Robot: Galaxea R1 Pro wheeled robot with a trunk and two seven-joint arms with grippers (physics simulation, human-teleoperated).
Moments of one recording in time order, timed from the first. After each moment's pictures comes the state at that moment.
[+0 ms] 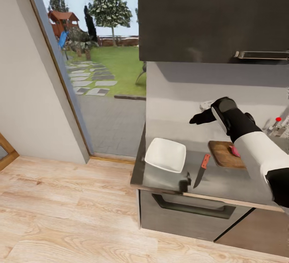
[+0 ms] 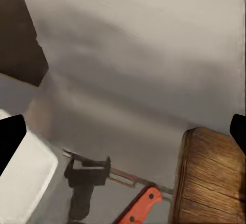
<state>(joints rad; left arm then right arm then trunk) -0.10 -0.01 -0.25 0.07 0.27 -0.14 -0.06 -1.35 -0.21 0.31 -0.71 0.04 0.98 0.33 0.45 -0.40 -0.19</state>
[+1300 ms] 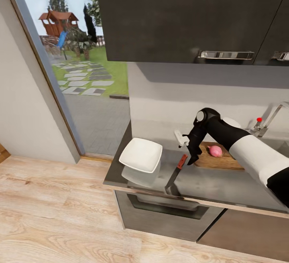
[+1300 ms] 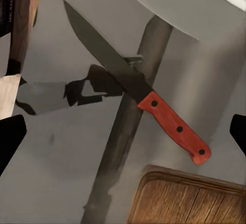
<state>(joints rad) -0.10 0.00 -0.25 0.07 0.27 -0.19 -0.06 -1.35 -0.24 0.78 -0.75 0.55 0.13 1.56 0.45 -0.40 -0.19</state>
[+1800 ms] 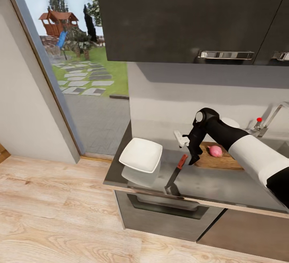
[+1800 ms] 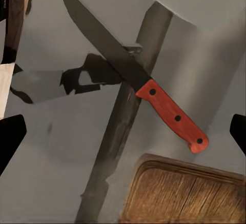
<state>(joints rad) -0.10 0.00 -0.25 0.07 0.27 -0.19 -0.06 -1.35 -0.24 0.79 -0.75 0.60 0.13 1.56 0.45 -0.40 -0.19</state>
